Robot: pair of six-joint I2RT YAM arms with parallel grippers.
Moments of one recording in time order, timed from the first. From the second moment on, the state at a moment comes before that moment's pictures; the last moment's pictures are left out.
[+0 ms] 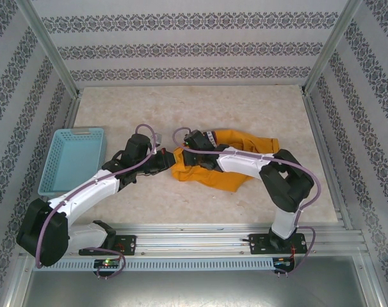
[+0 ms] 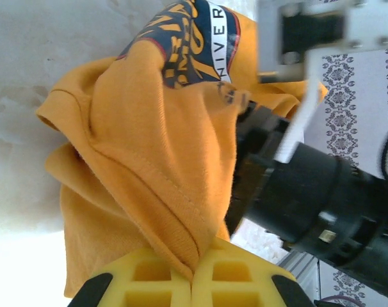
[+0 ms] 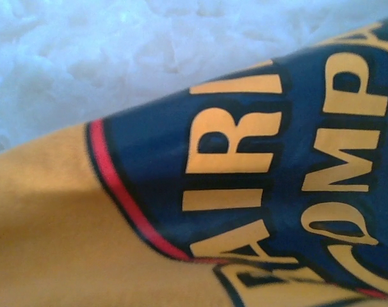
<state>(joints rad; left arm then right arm) -0.48 1.22 0.72 -0.13 0.39 -0.88 0.77 1.82 1.12 -0.20 0.08 0.52</state>
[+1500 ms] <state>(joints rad) -0.52 1.26 1.01 -0.52 0.05 -0.58 0.73 1.30 0.73 -0.13 -0.04 0.74</state>
